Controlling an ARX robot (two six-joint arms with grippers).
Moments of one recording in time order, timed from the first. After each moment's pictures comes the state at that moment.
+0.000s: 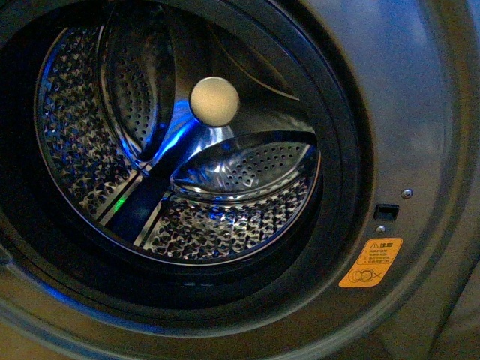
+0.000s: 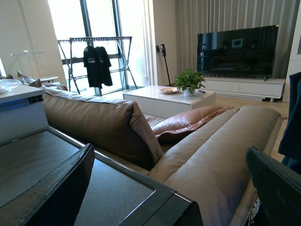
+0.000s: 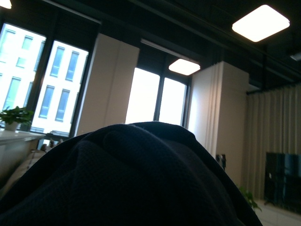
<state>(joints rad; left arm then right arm) -0.62 1.87 2.72 -0.54 0.27 0.04 -1.14 1.23 1.46 0.63 -0.54 0.32</state>
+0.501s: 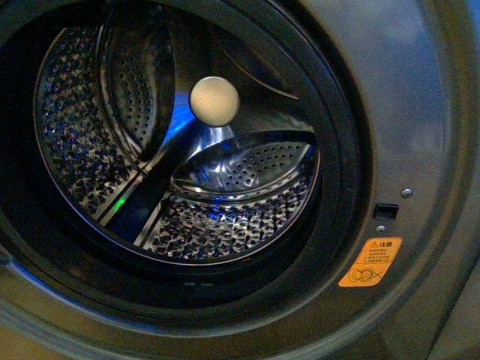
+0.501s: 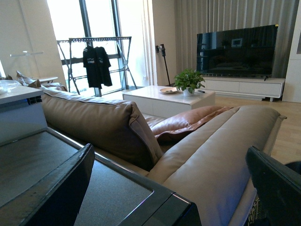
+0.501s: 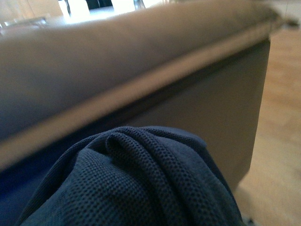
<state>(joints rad) -0.62 1.87 2.72 -0.54 0.27 0.04 -1.35 1.63 1.18 0.31 -0.65 0.08</state>
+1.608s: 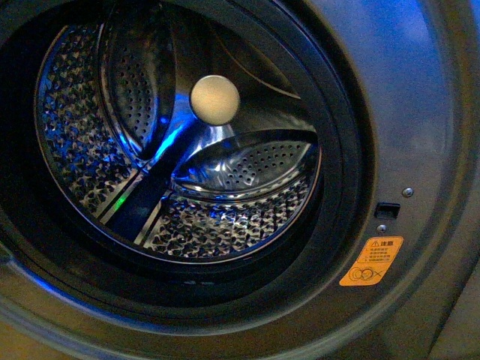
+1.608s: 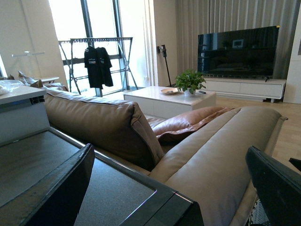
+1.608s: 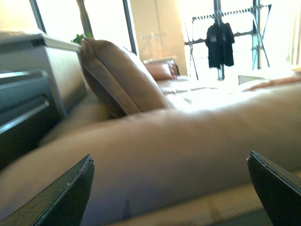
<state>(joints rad) -0.62 1.87 2.72 -0.54 0.27 0.04 -0.93 0.98 0.84 0.55 -0.70 0.43</state>
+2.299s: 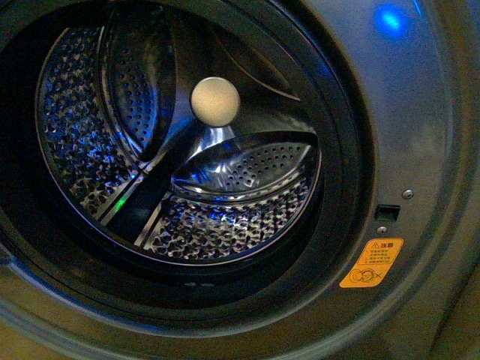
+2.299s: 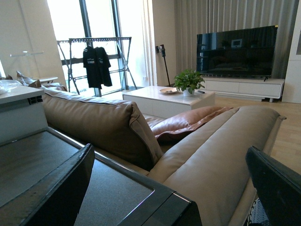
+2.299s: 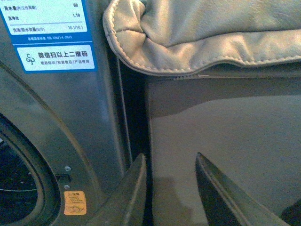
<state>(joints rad) -0.63 1.87 2.73 -0.55 0.26 0.04 0.00 0.44 0.29 0.16 0.00 0.01</state>
